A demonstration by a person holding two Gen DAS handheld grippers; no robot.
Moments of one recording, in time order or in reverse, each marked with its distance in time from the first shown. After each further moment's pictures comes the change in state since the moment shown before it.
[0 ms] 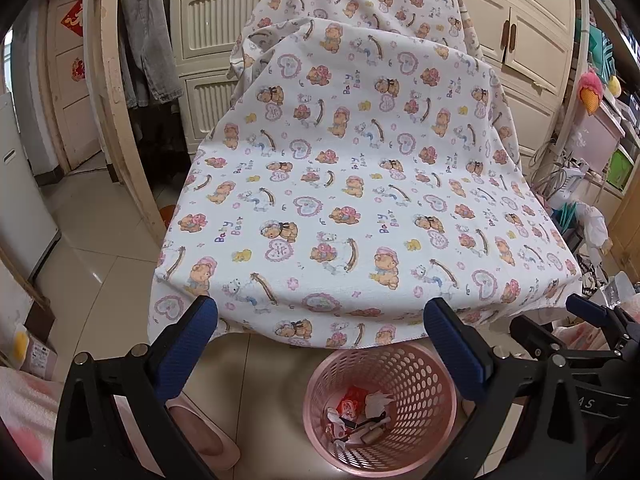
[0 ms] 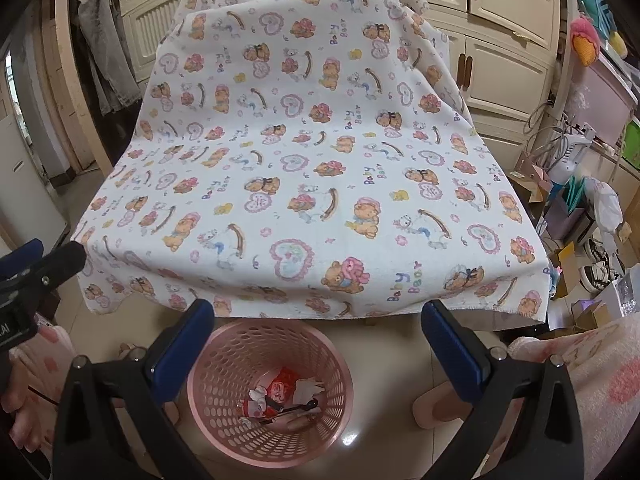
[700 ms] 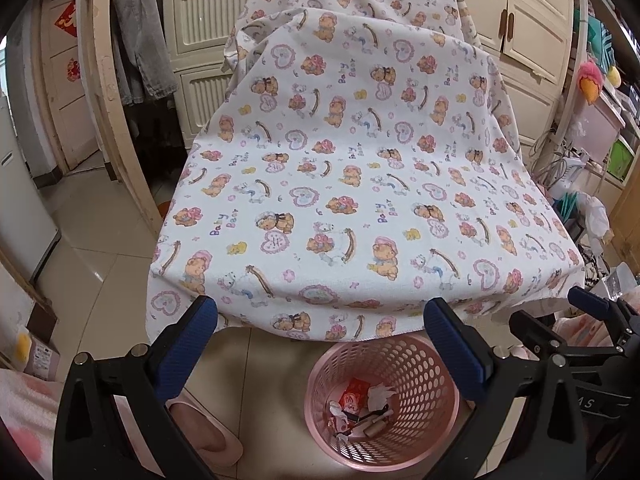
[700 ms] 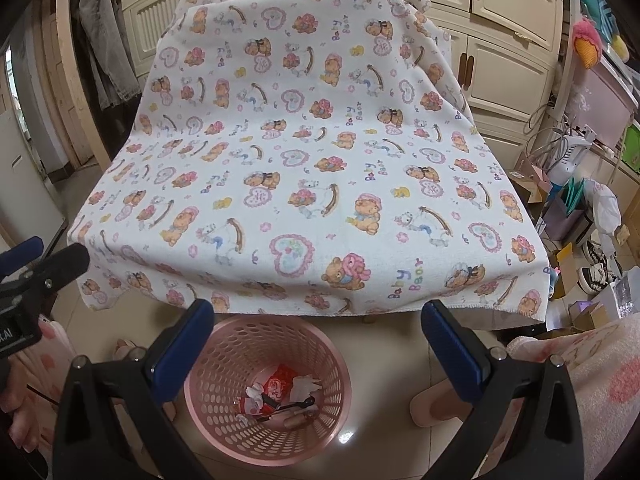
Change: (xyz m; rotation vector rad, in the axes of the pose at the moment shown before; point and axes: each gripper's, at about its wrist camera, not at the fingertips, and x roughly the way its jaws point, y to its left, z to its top) left arm 0.006 -0.005 -0.002 0.023 0.035 0.004; right arm 0.003 0.002 -0.002 -0.011 0.010 -0.010
